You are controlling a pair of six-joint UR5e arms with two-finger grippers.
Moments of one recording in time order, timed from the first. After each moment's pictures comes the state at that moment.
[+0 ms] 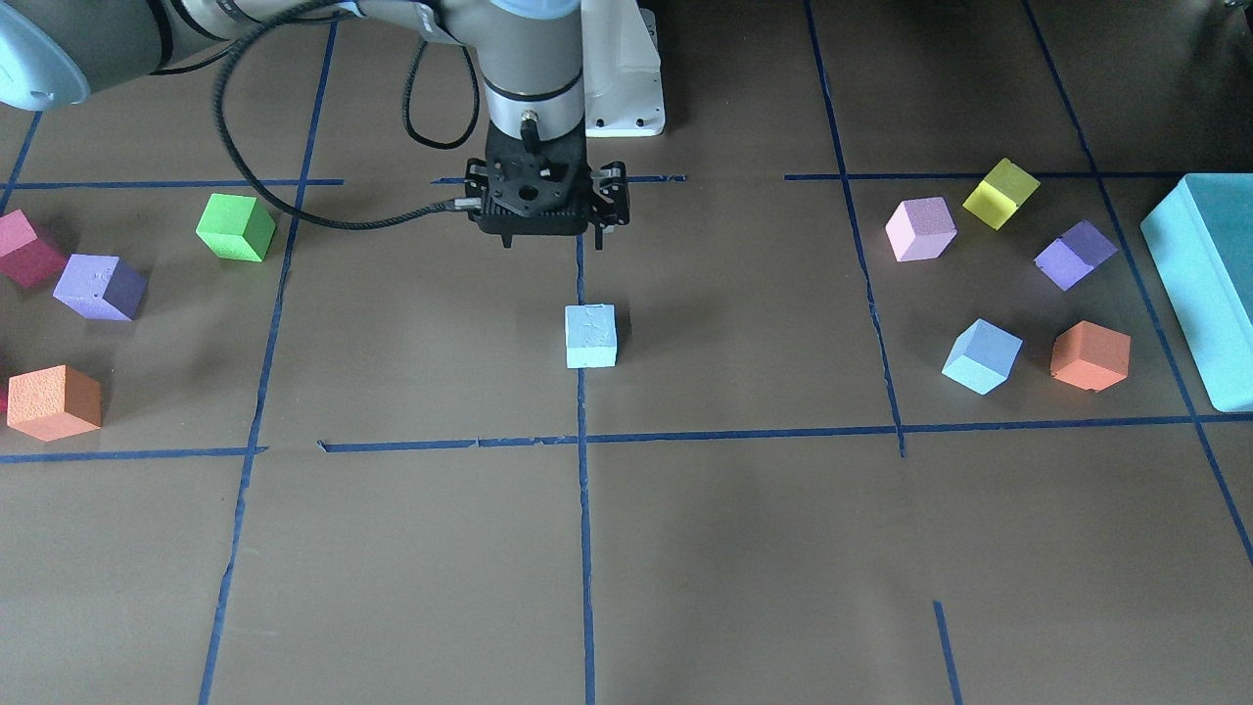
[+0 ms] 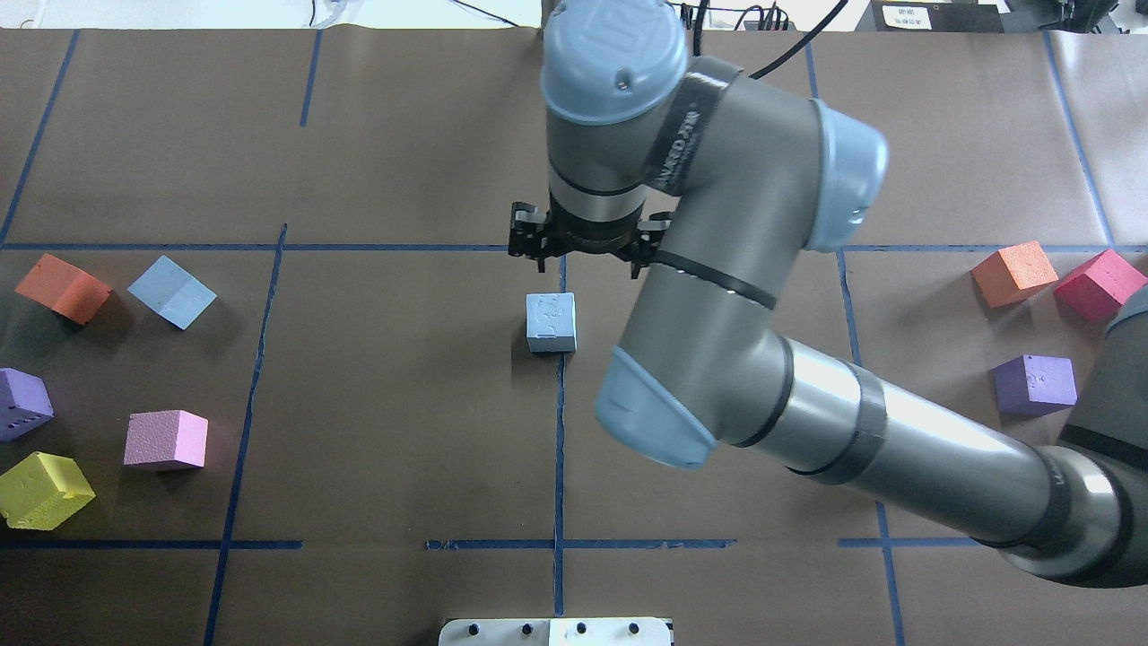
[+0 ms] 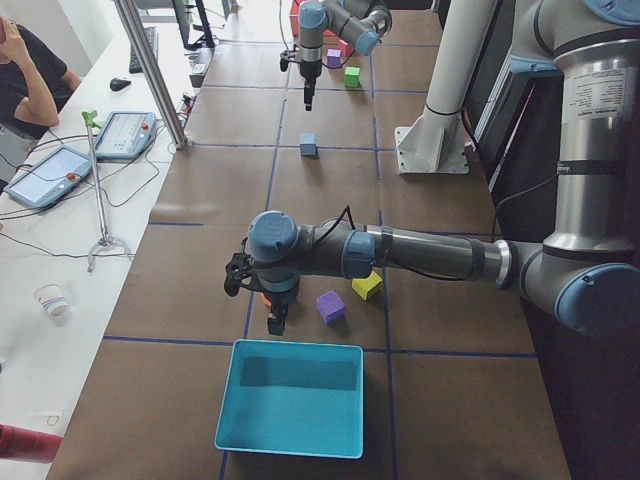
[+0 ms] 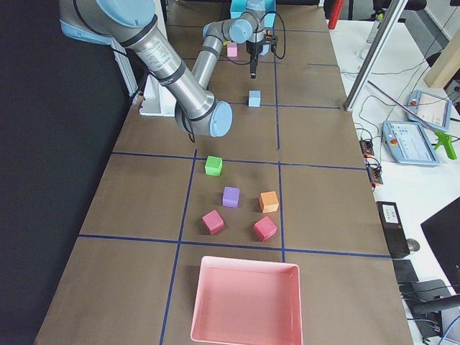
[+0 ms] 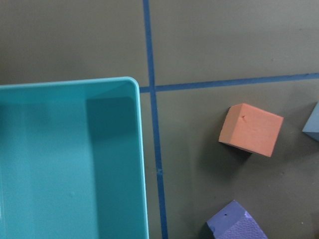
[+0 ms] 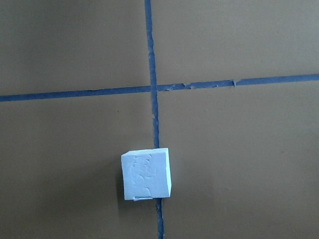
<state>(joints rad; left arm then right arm) -1.56 -1.52 -1.84 -1.51 -2.41 0.06 0.63 -0.69 1.79 -1.95 1.94 1.17</state>
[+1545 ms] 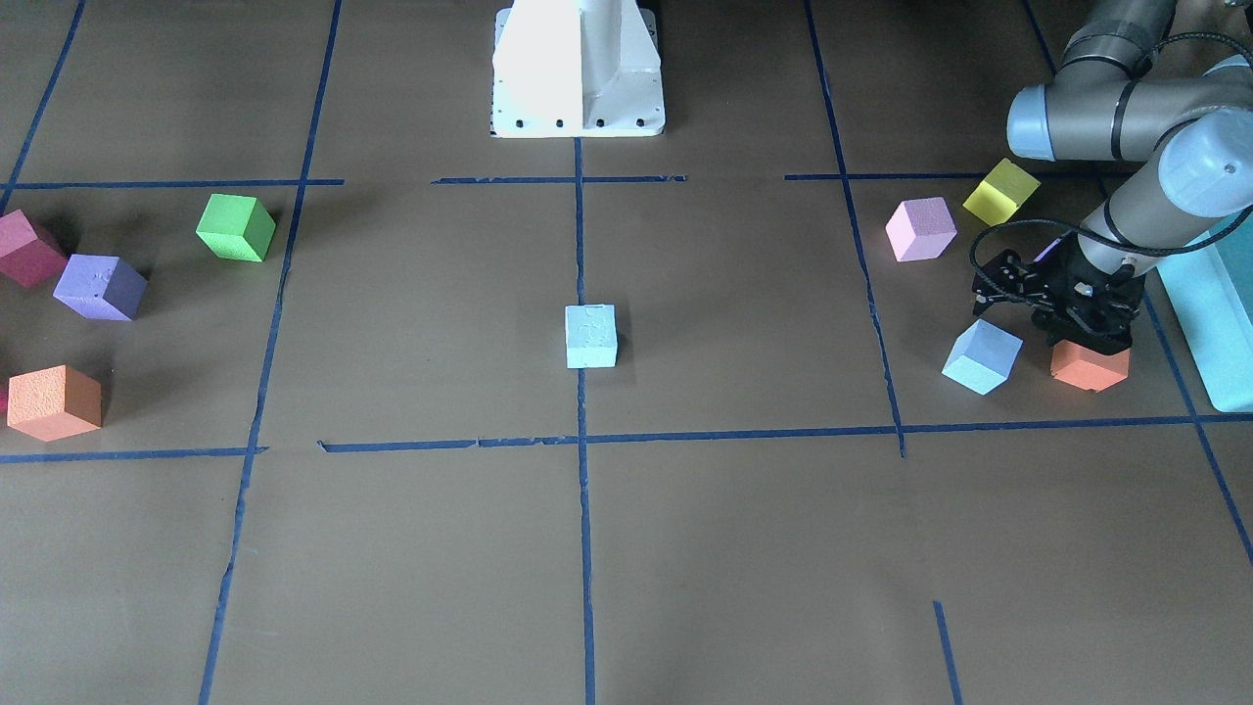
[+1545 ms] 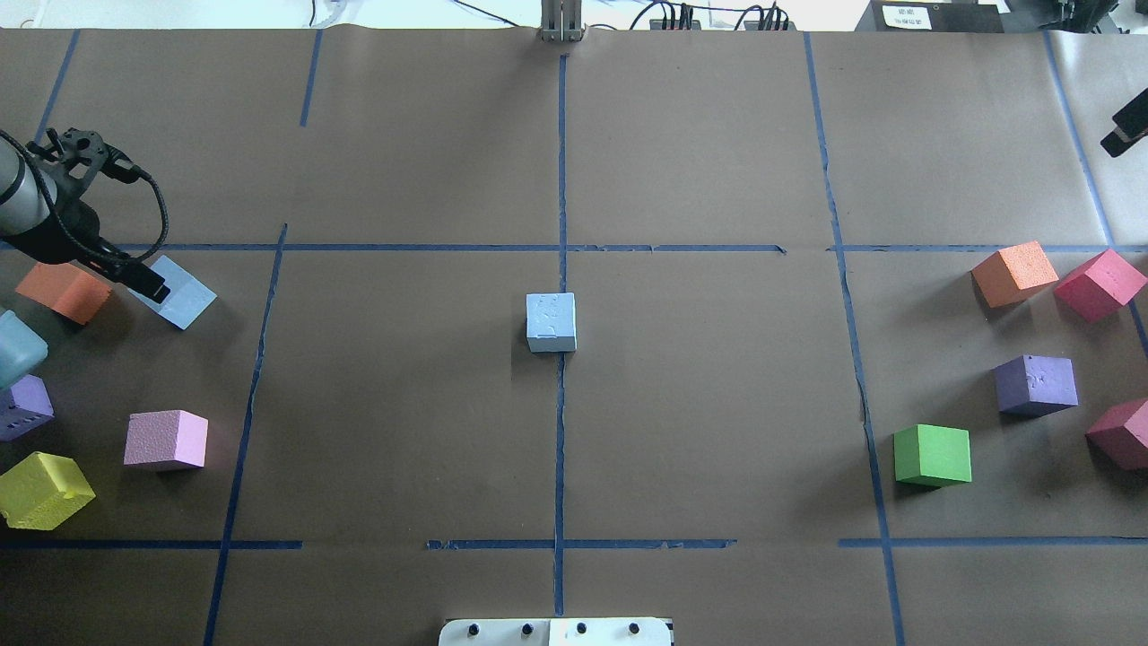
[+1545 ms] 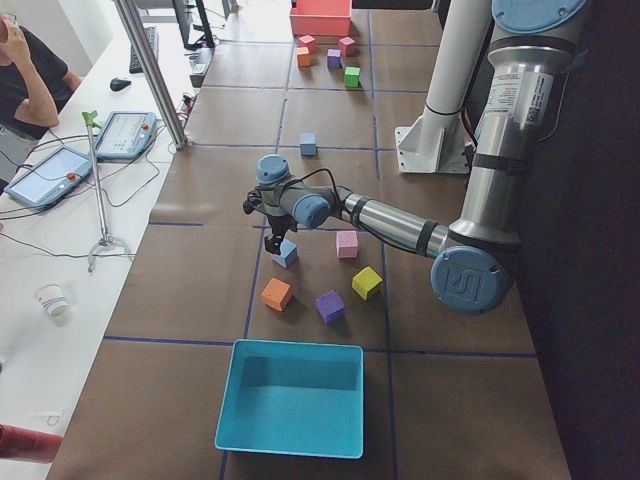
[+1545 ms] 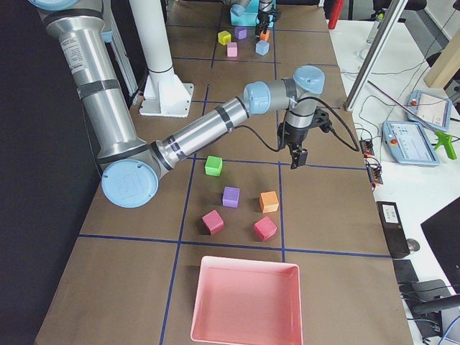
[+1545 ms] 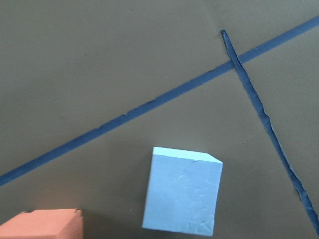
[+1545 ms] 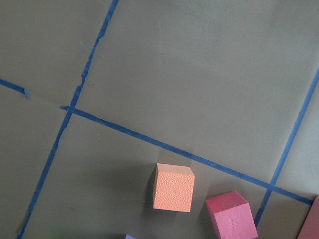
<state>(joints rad) -1.01 -1.73 -1.67 -1.82 -2.23 -0.27 1.39 -1.26 1.81 -1.96 2.29 -0.14</state>
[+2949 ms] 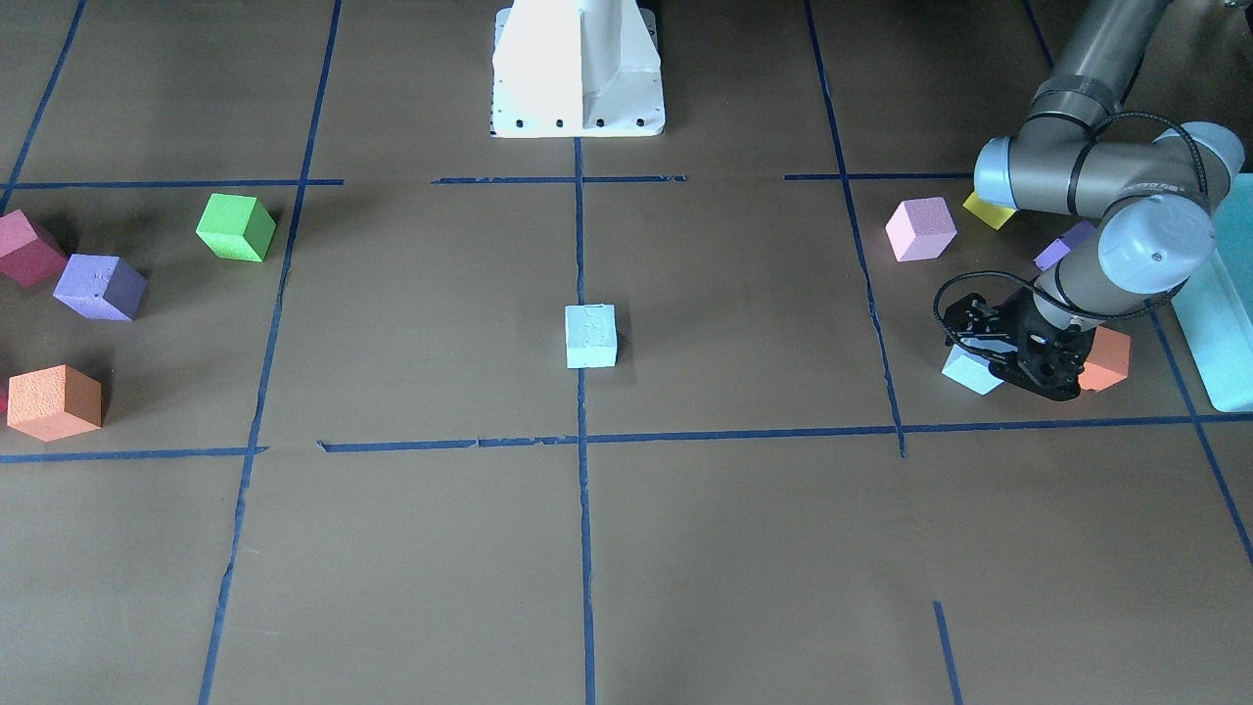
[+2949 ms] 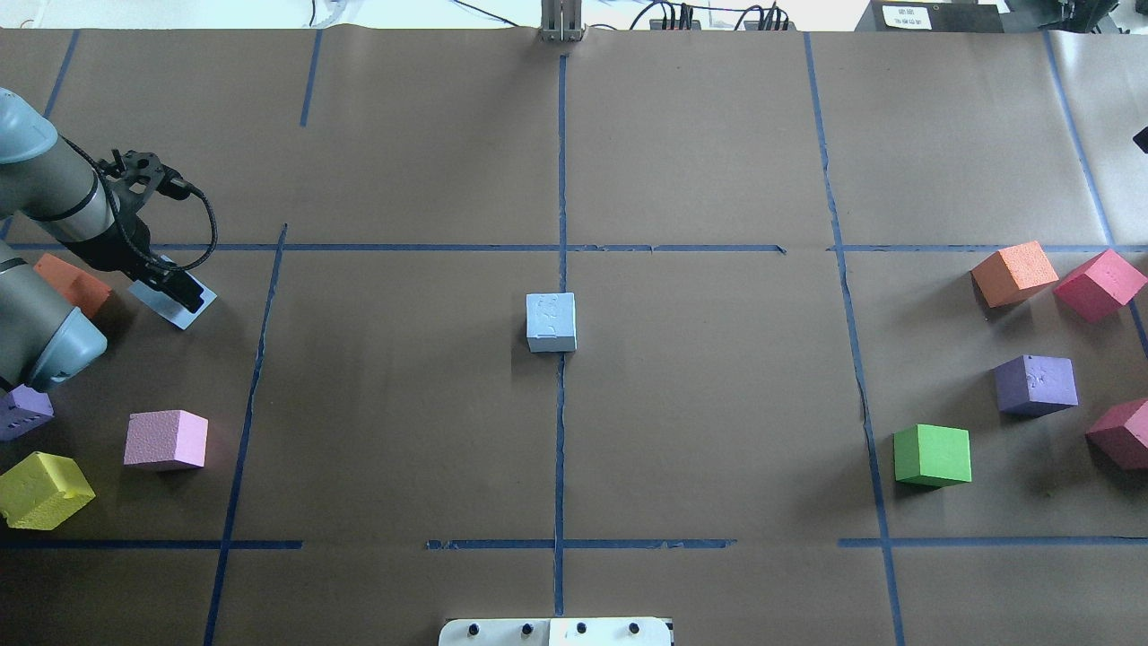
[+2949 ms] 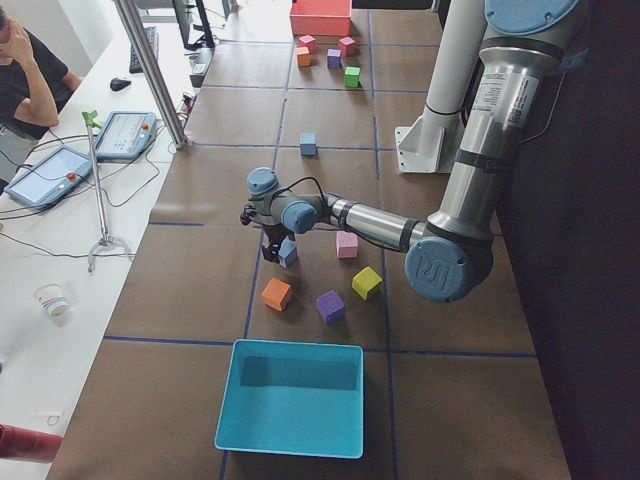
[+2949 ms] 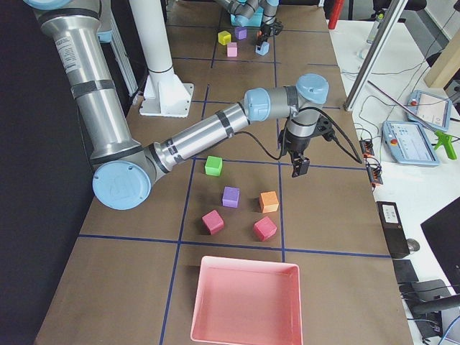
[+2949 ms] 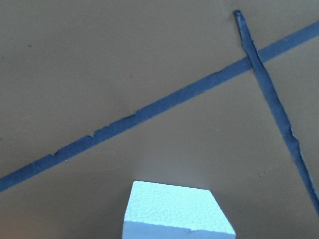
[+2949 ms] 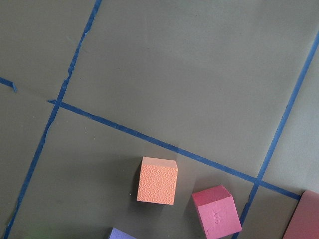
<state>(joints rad) -0.96 -1.82 -1.50 -1.83 -2.23 -0.27 1.42 -1.27 1.80 -1.96 2.30 -0.18</state>
